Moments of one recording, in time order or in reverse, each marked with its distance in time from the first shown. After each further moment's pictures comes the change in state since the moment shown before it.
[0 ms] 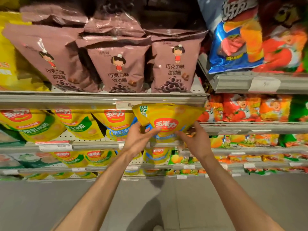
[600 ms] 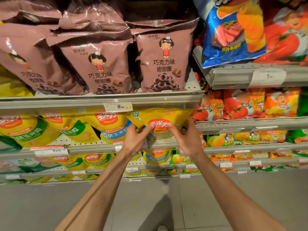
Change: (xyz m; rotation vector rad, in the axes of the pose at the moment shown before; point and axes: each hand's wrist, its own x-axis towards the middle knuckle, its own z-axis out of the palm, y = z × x) left_hand 0.028 -0.025 0.018 0.071 0.072 0.041; right_hand 0.023 0.023 0.030 0.272 -0.073 0.082
